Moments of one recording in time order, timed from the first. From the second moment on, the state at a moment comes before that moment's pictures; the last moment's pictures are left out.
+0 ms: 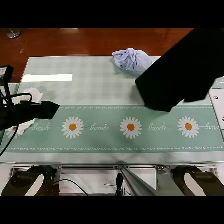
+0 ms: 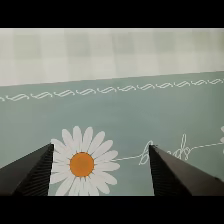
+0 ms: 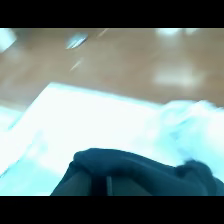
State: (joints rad) left arm -0.10 -0.55 0.73 1.30 -1.06 -1.56; right arm -0.02 -0.80 1.49 -0.83 1.23 1.35
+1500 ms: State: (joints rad) left arm -0.15 -0.85 0.47 0.75 -1.11 -1.35; right arm -0.35 -0.94 0.71 -1.01 1.15 1.37
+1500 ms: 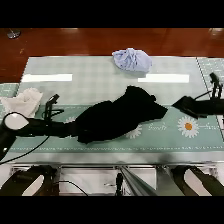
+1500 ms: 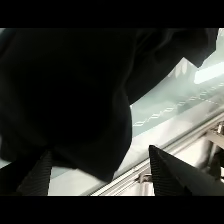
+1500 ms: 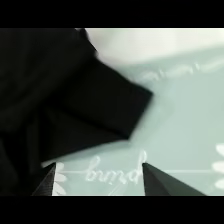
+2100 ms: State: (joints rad) left arm -0.23 -1.28 0.74 0.68 -1.16 -1.19; right arm -0.22 -1.14 0.58 -0.91 0.97 1.39
